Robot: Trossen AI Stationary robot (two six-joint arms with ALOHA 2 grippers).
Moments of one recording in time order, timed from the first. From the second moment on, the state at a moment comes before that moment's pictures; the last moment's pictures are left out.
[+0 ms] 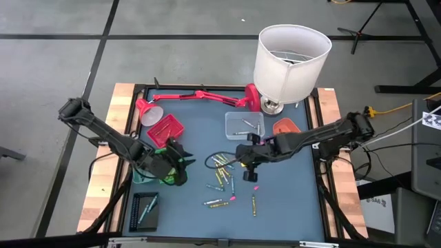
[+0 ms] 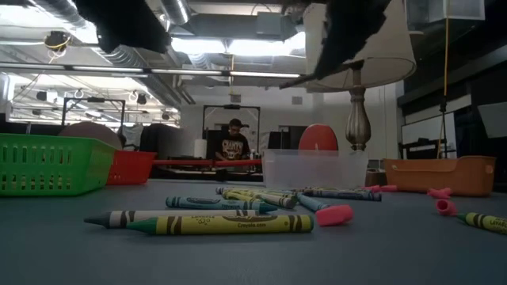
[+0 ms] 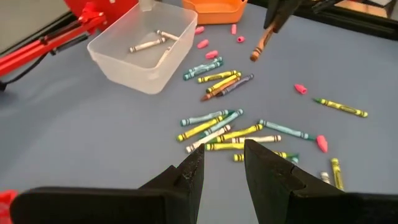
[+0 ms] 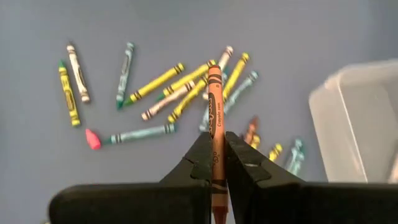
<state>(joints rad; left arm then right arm) -0.50 1.22 0.82 -0.36 -0.68 -0.67 0.26 1.61 1.32 -0.75 0.17 0.31</state>
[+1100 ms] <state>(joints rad) -0.42 1.37 0.82 -0.22 -0.61 -0.59 0.26 1.34 0.98 -1.42 0.49 0.89</state>
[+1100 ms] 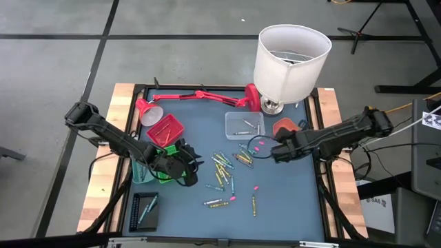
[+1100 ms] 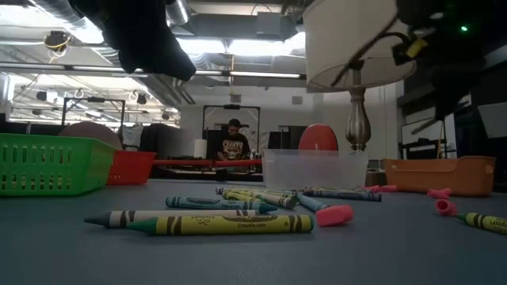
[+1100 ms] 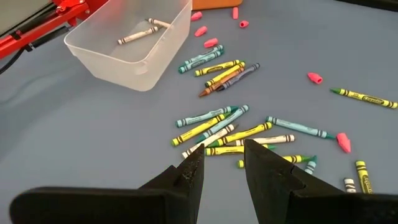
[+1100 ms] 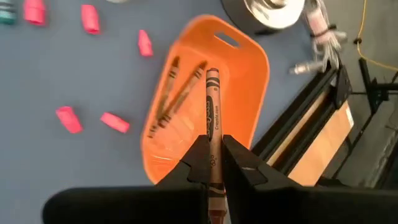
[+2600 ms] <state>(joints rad) -0.28 1.37 0.82 -0.16 -0.58 -0.59 0.00 1.01 0.59 -1.02 0.43 0.88</state>
